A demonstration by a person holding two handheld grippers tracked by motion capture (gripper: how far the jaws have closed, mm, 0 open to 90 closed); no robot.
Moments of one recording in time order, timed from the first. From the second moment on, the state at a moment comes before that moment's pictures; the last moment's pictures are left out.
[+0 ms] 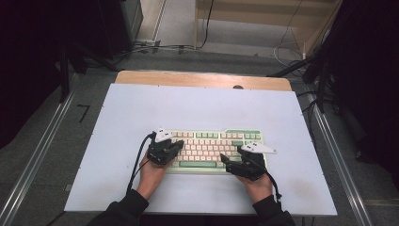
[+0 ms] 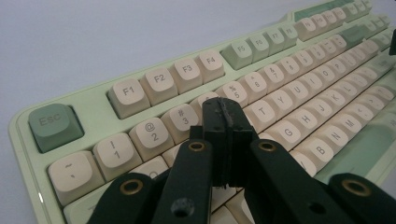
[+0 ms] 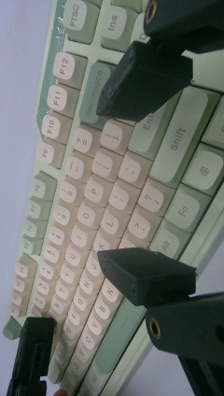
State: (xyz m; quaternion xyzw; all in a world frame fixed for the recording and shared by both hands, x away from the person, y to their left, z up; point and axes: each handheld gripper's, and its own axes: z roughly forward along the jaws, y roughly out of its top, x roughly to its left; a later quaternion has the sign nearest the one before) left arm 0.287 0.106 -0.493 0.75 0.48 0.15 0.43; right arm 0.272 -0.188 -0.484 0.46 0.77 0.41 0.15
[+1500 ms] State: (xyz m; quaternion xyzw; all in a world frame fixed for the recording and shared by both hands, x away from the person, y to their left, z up) left arm 0.255 0.138 -0.484 0.71 0.50 0.16 0.48; right arm 0.282 -0.160 -0.485 0.44 0.78 0.42 0.14
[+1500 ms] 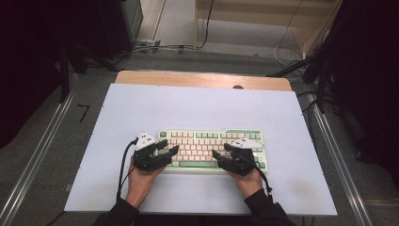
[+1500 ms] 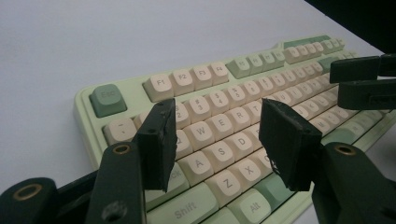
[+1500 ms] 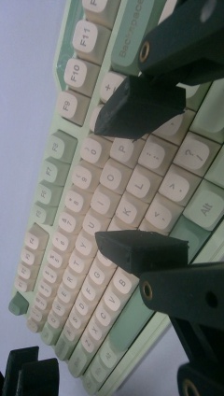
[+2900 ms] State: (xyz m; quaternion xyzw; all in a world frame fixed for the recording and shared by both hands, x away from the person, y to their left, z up) left arm 0.245 0.151 -0.487 0.70 0.52 0.18 0.46; right arm 0.281 -0.132 -0.491 0.38 0.82 0.42 0.10
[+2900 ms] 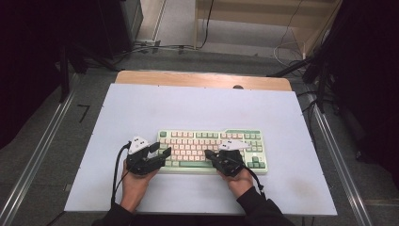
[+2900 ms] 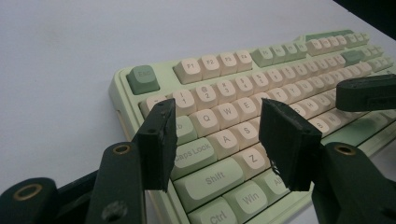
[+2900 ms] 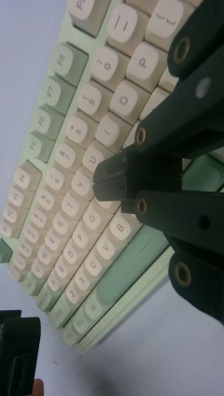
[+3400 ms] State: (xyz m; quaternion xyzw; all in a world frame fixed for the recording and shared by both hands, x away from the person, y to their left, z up) left arm 0.242 0.154 -0.487 0.70 0.52 0.18 0.46; right arm 0.280 -0.124 -0.494 0.37 0.82 0.42 0.10
